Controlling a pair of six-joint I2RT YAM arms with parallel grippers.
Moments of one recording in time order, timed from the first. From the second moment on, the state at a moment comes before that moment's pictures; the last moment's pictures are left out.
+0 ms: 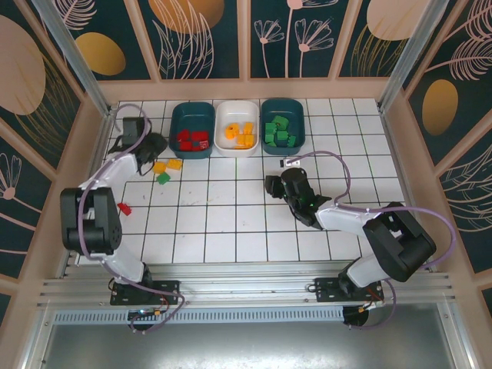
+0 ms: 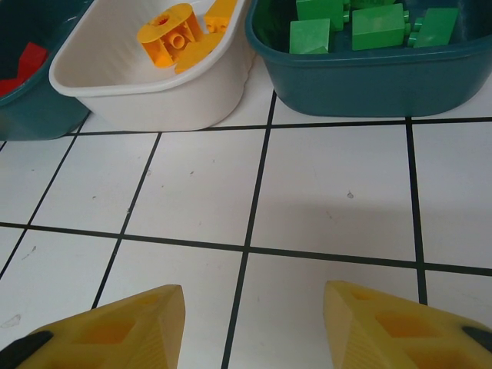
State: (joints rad) left arm -0.02 1.71 1.19 -0.24 0.11 -0.74; right arm 0.68 1.46 0.59 0.32 0.24 0.44
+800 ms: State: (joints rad) left arm 0.04 1.12 0.84 -0.28 -0.01 -0.79; right arm 0.70 1.46 0.60 0.32 0.27 0.43
